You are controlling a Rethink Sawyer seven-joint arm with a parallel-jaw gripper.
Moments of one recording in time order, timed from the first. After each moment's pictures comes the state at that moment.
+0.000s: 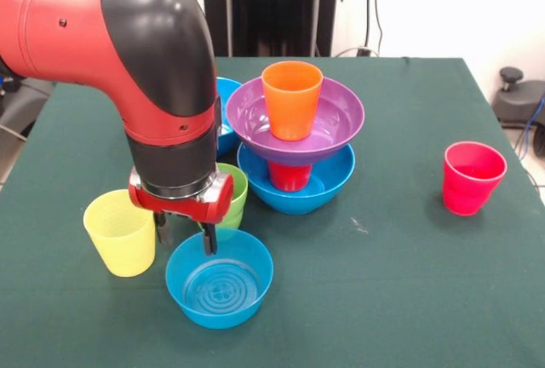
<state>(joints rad) -0.48 -0.26 0.22 1.04 -0.27 0.82 1.82</state>
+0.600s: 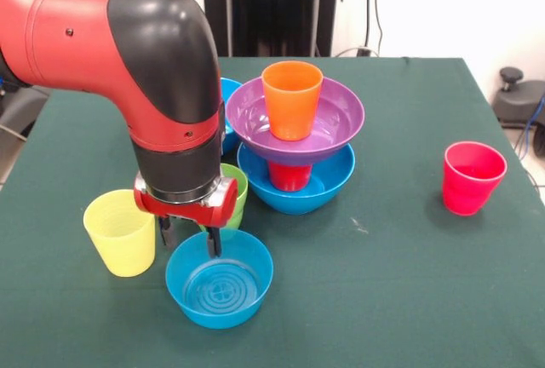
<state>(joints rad) -0.47 -0.24 0.22 1.04 -0.27 0.82 1.82</state>
